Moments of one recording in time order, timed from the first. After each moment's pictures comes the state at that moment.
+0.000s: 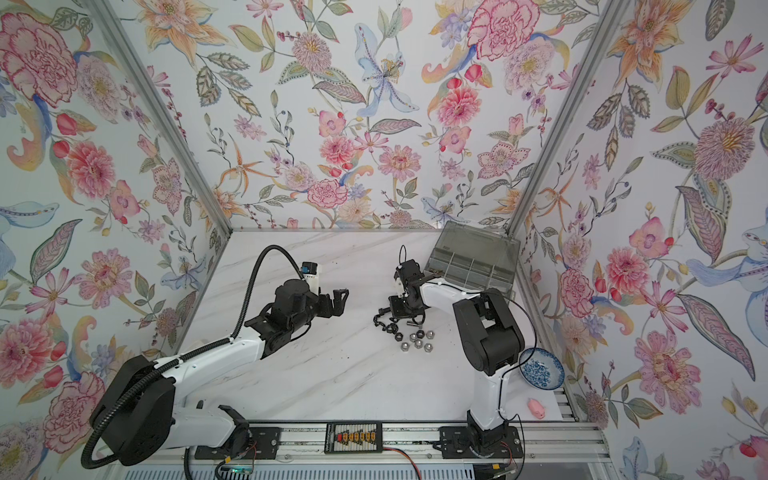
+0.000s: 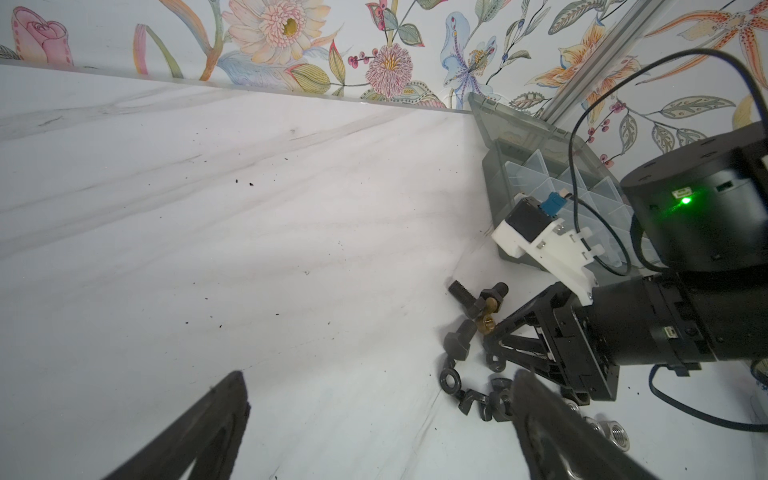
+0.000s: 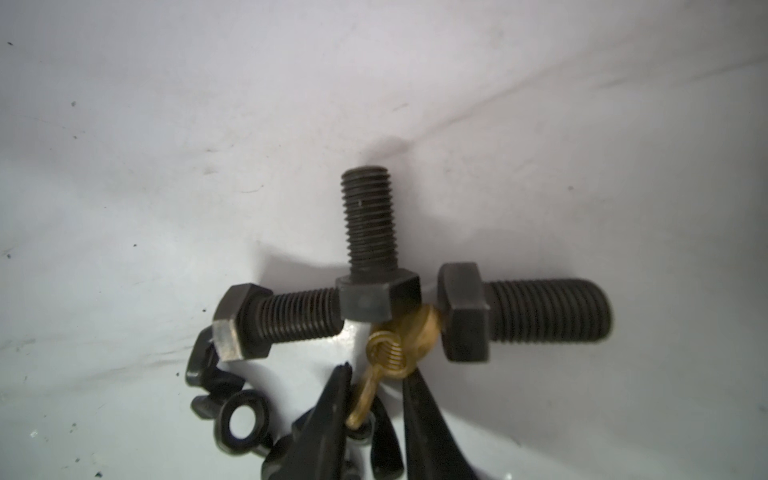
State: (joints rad) left arm -0.61 1.36 0.74 0.15 -0.08 -0.40; right arm 0.46 1.91 1.21 -0.52 -0.20 0.24
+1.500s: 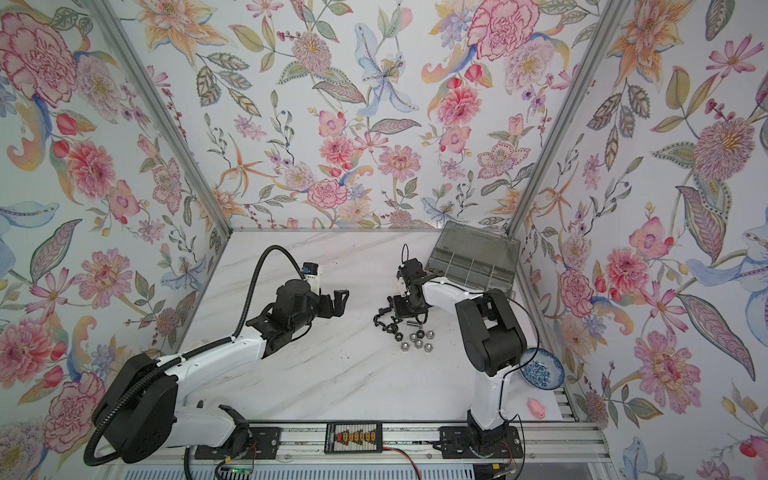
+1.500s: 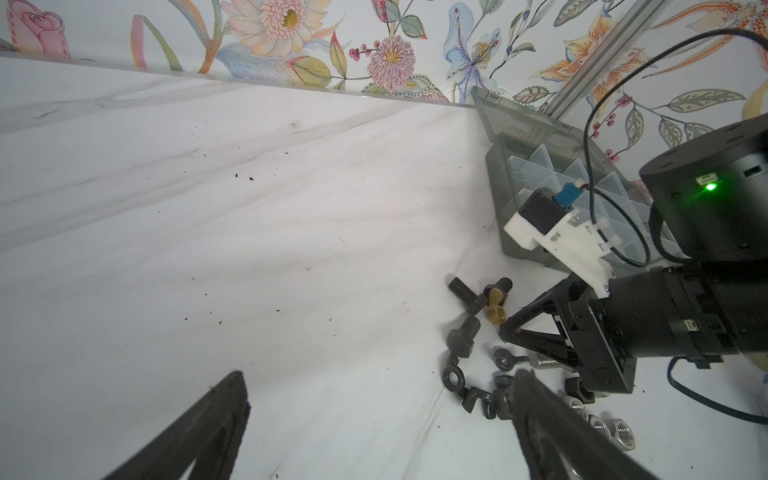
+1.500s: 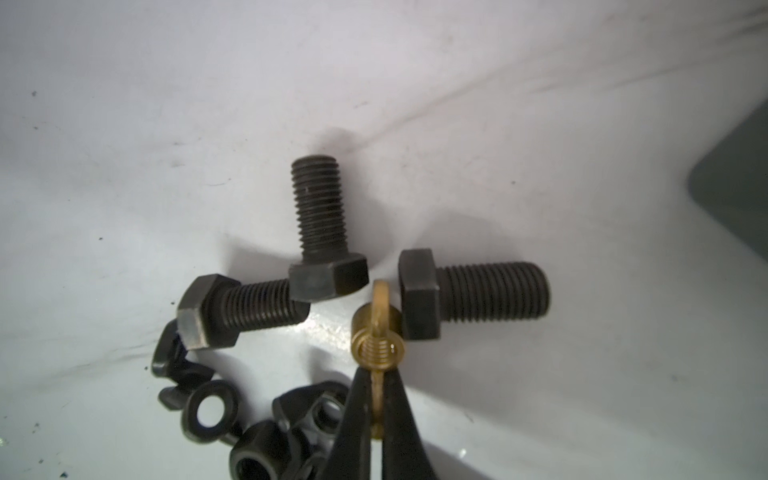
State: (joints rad) left arm -0.61 1.37 0.74 0.15 -0.08 -0.40; right arm 0.44 1.90 1.22 -0.55 -0.16 0.19
